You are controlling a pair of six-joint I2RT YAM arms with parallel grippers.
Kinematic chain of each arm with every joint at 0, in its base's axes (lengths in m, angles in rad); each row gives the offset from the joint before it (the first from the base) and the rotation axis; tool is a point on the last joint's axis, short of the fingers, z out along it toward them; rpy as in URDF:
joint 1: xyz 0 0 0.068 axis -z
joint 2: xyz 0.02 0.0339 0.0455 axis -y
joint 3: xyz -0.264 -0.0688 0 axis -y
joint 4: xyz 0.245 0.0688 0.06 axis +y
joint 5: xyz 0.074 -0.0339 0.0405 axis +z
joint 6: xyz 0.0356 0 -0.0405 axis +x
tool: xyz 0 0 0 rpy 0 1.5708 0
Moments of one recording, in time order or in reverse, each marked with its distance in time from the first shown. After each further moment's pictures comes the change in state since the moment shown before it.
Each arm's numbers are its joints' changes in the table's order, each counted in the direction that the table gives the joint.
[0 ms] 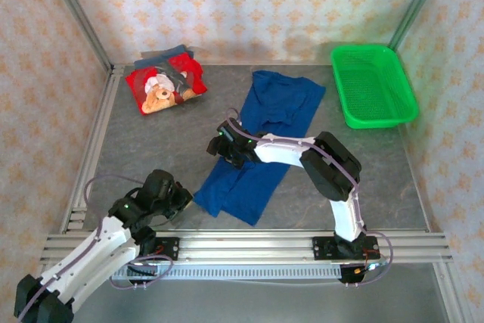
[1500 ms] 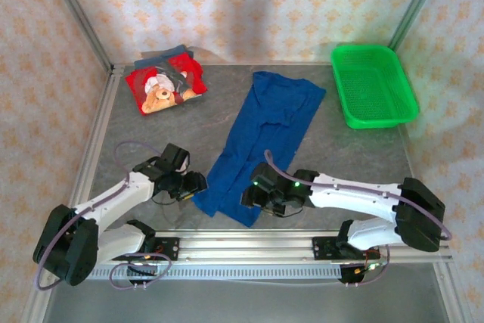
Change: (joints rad) left arm -0.086 -0.624 0.248 -0.098 -0.149 0.536; right arm -0.251 0.693 -0.538 0.343 0.048 0.154
